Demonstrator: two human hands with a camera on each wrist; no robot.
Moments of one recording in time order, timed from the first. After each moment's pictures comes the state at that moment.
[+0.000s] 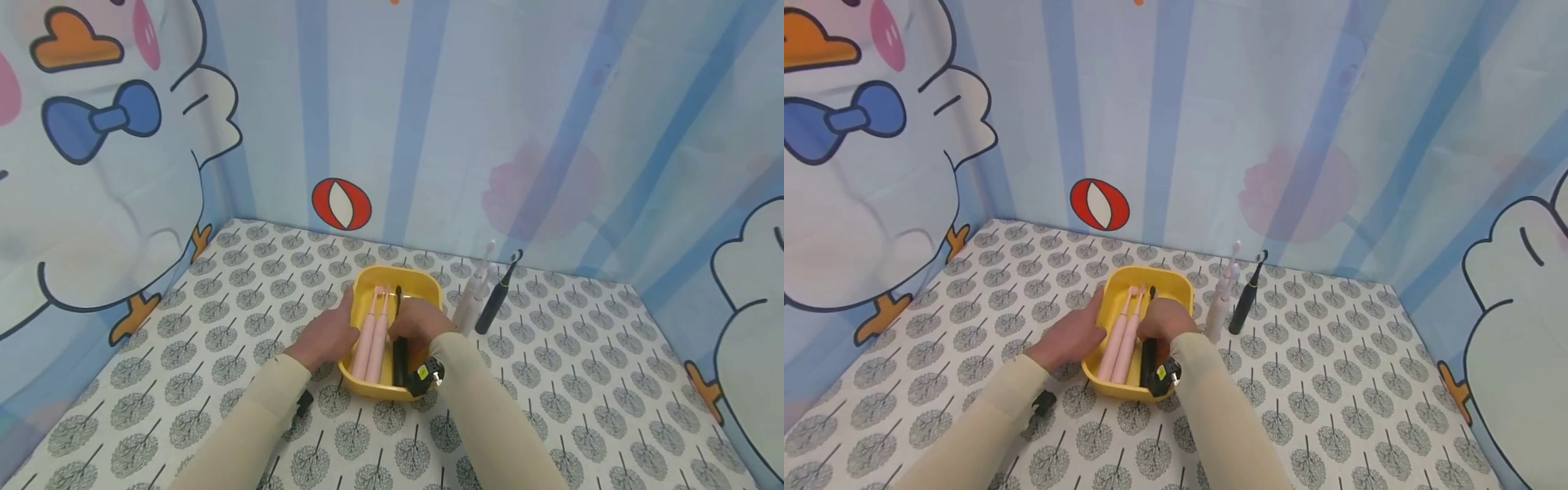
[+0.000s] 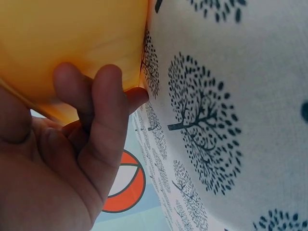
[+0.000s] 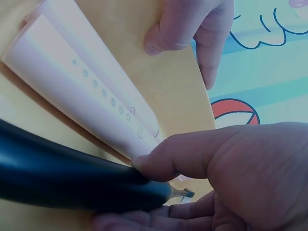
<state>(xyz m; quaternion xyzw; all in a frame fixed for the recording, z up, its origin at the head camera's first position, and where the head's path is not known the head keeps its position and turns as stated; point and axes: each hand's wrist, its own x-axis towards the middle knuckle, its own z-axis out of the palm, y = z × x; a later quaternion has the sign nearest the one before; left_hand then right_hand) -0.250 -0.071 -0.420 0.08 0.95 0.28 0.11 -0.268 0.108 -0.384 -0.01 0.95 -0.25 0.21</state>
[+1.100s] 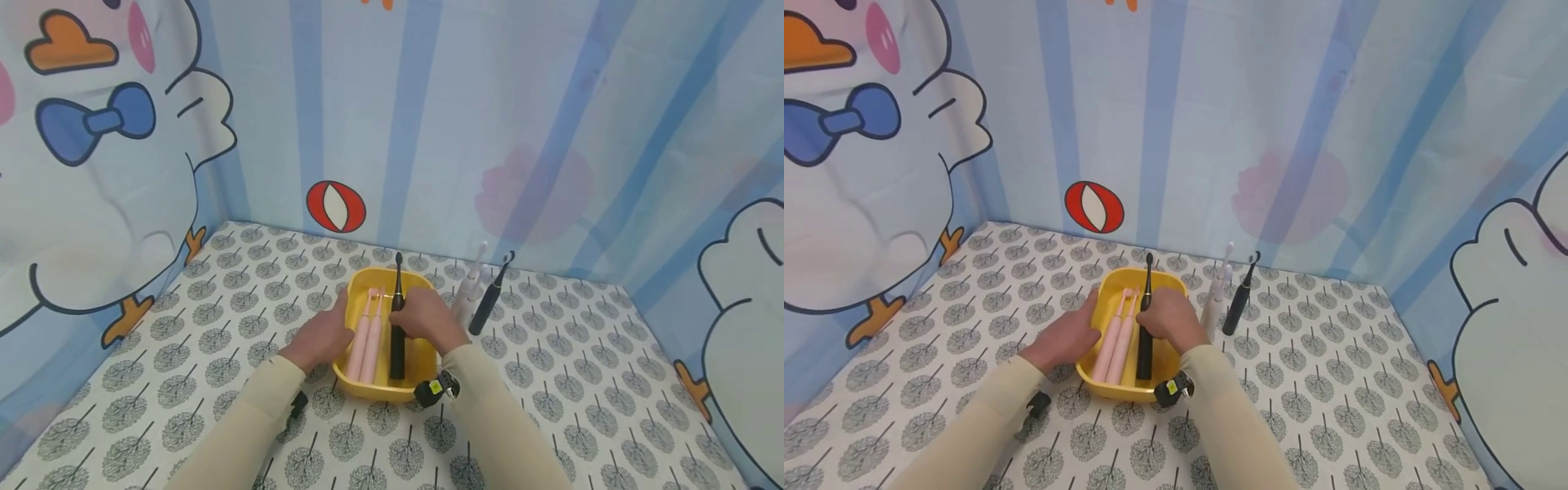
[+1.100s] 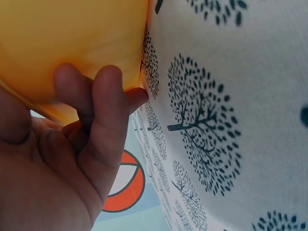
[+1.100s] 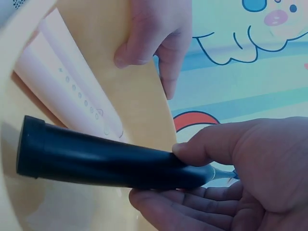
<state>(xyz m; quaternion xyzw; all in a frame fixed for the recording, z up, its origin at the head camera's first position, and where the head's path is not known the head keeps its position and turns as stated) -0.250 -0.071 -0.423 0.09 0.95 0.30 0.11 -0.257 0.118 -0.365 -0.02 0.97 -0.24 0.10</state>
